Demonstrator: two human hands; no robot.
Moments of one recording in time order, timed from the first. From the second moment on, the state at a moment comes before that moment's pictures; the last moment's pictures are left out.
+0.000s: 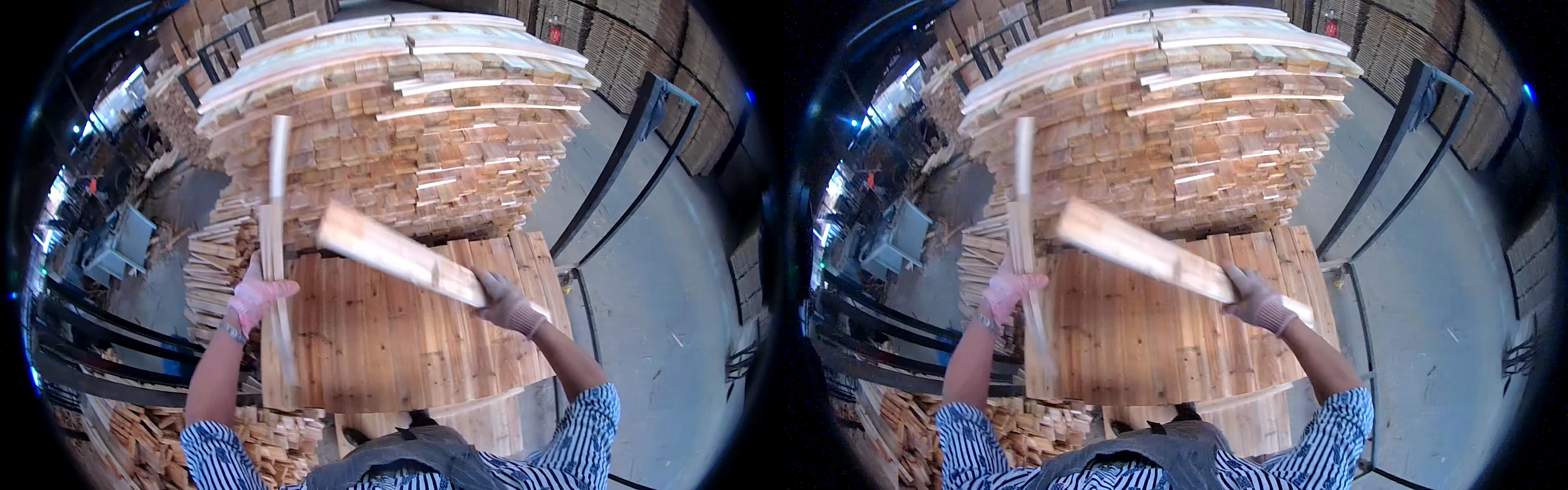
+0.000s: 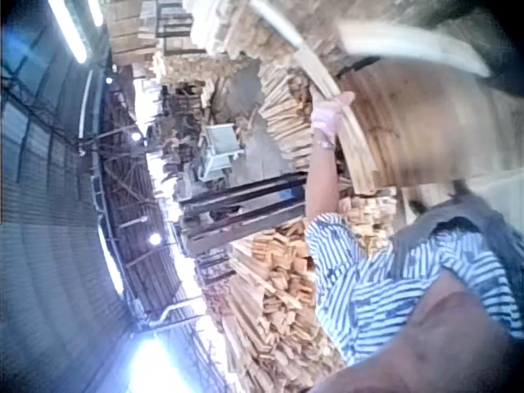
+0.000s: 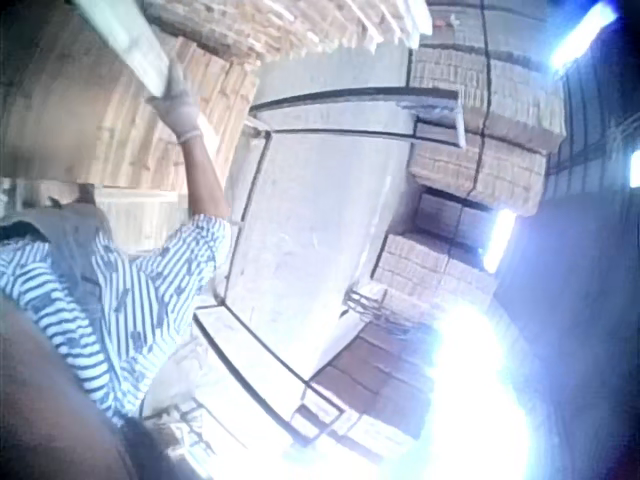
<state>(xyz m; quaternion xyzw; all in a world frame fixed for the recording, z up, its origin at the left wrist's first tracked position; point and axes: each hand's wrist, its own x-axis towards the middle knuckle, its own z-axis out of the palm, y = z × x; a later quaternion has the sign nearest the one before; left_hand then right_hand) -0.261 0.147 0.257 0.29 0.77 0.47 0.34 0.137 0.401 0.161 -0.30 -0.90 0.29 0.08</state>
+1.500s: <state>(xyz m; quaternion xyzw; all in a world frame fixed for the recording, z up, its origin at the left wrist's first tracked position) -0.283 0.351 -0.029 0.52 0.83 -0.14 0.16 0.123 0.565 -0.044 -0.29 -0.96 0.04 -0.04</state>
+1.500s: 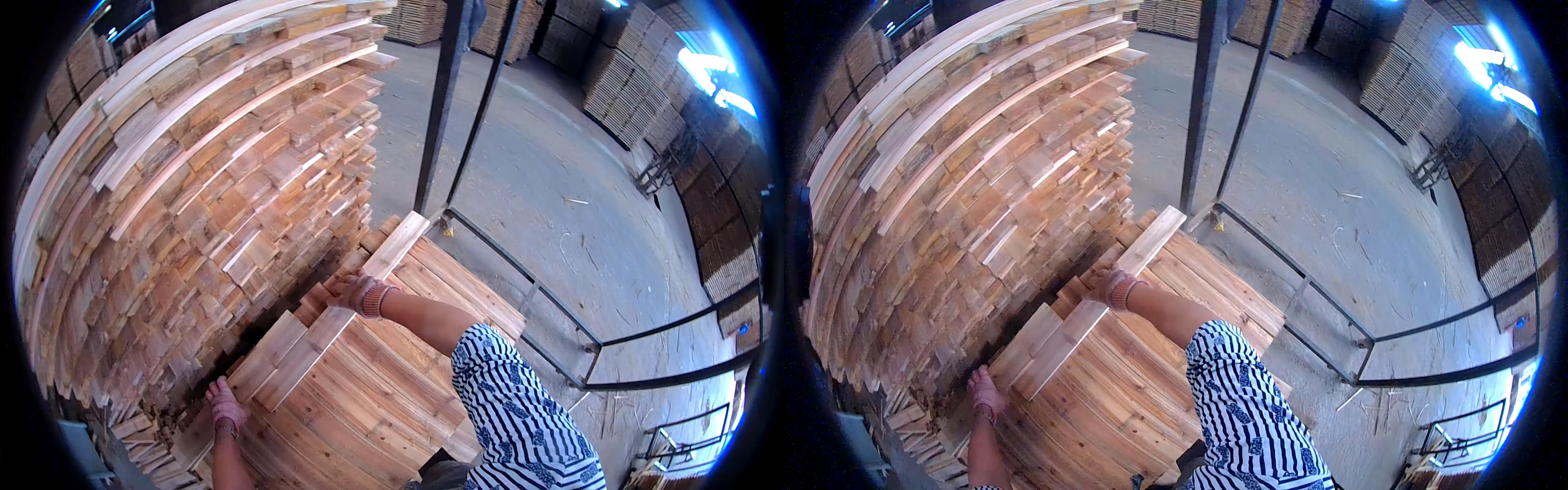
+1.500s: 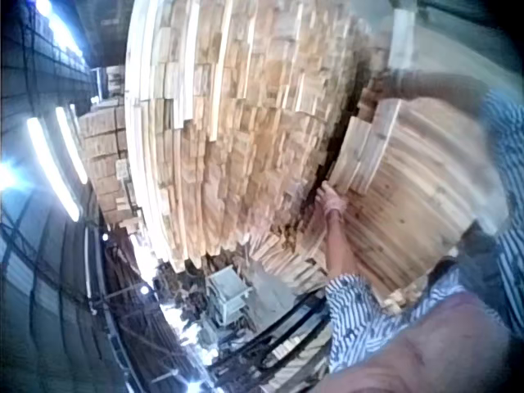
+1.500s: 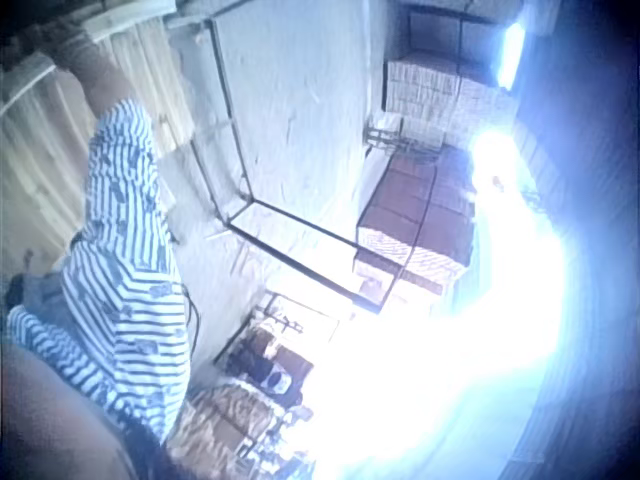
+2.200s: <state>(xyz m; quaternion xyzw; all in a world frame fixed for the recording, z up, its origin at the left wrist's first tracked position) -0.159 0.047 0.244 0.28 0.75 0.55 0.23 0.054 0.557 -0.181 0.05 -0.87 -0.46 0.19</state>
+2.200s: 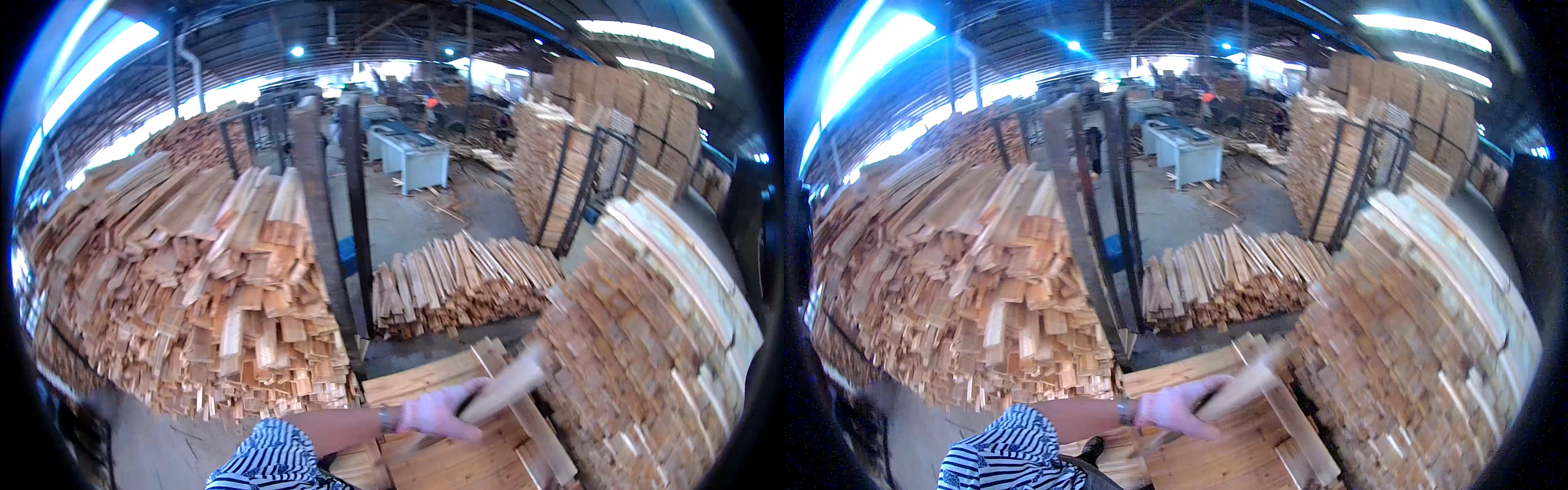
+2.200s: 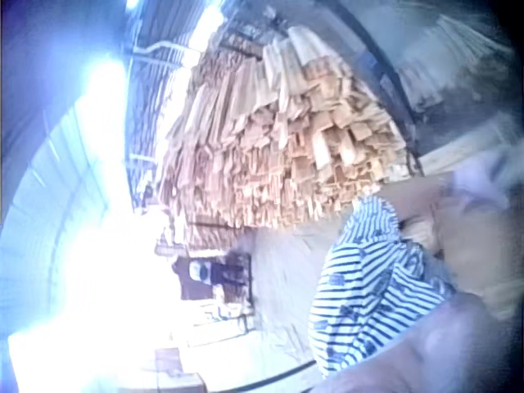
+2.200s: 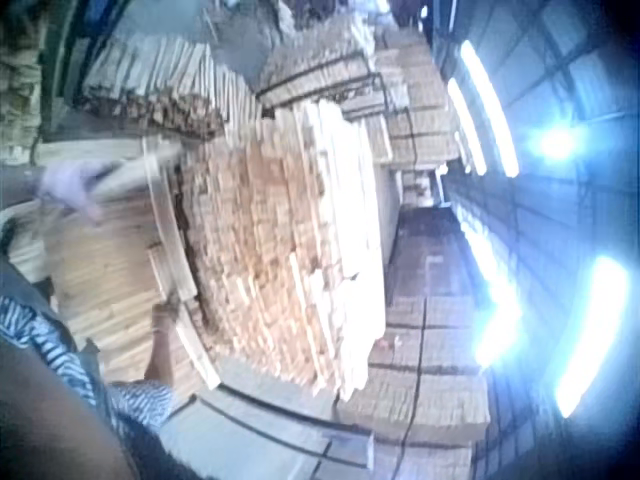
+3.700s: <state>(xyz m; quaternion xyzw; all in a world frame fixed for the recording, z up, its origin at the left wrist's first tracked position) -0.106 -0.210 0.234 0.01 0.25 0.95 0.16 0.032 0.056 0.285 0.29 -0.95 0.09 0.01</state>
